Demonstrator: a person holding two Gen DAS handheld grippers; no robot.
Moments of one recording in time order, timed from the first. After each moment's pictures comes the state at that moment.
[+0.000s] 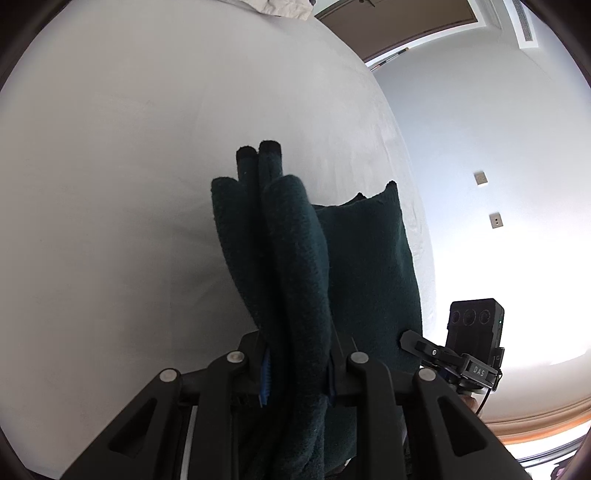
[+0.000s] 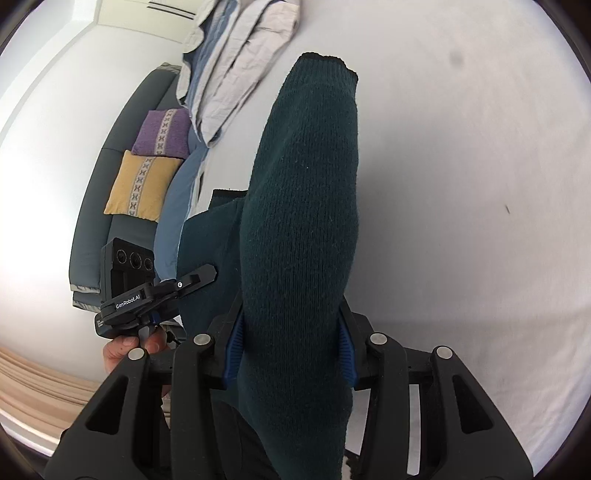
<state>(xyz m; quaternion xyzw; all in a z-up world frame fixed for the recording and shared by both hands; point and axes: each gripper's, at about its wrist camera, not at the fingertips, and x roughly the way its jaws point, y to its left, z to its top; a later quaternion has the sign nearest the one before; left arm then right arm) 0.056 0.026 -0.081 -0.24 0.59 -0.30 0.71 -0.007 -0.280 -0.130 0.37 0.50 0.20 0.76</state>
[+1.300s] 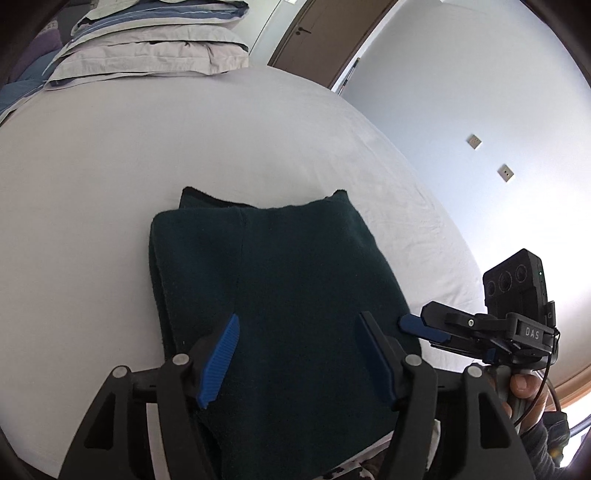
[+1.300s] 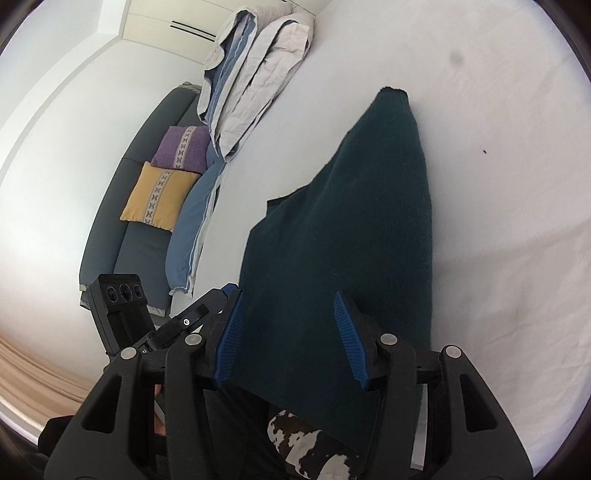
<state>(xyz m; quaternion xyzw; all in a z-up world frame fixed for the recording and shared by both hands) -0.028 -0.019 -0.075 -0.10 0.47 -0.29 0.83 -0.072 -0.270 -0.124 0.39 0.44 0.22 0.78</state>
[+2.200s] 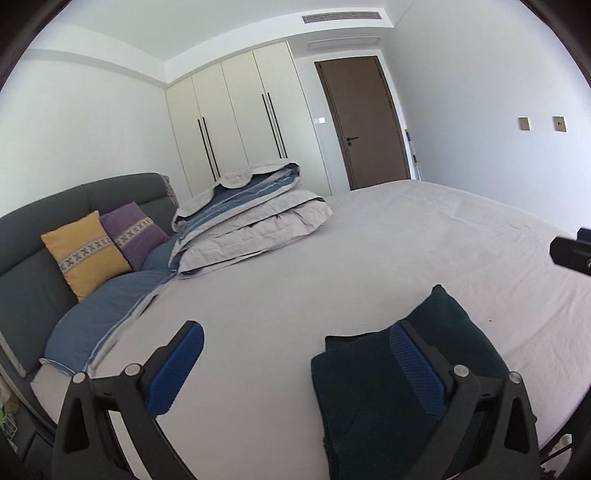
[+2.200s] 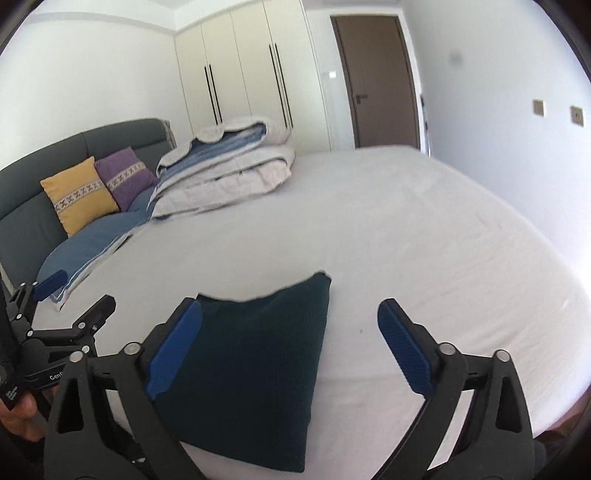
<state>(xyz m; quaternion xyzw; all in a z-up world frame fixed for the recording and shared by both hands) -0.123 -0.025 0.030 0.14 0.18 -0.04 0.97 -0.166 -0.227 0.024 0.06 0.21 -0.04 0.98</state>
